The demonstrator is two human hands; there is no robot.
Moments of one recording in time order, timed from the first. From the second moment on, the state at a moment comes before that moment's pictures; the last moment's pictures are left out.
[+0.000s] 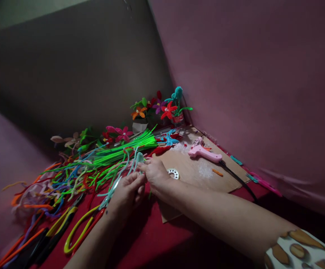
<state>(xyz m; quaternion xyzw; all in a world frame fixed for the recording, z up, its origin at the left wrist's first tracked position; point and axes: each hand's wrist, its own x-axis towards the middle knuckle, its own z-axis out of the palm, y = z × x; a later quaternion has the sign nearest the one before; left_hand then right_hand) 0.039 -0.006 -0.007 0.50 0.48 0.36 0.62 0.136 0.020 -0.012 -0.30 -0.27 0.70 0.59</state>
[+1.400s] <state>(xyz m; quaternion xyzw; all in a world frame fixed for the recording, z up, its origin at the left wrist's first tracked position) 0.005 0.002 0.008 0.60 0.54 0.42 0.41 0.145 0.010 -0.023 -0.29 -0.50 0.69 0.44</state>
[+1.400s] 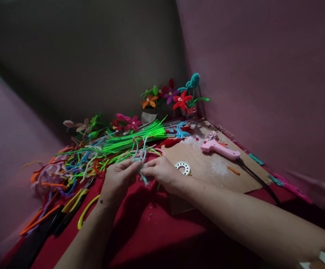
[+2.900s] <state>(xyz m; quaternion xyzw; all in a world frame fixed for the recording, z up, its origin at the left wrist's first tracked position) -0.003 0.007 0.009 0.56 0.47 0.42 0.53 0.147 0.005 -0.020 -0.33 -0.48 0.70 0.42</state>
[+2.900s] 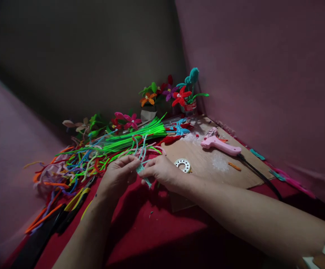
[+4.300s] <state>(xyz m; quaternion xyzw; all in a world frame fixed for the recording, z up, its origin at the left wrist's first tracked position) 0.012 -0.003 0.003 0.57 0.51 0.31 0.57 0.148 0.007 -0.014 -0.34 -0.39 0.67 0.53</state>
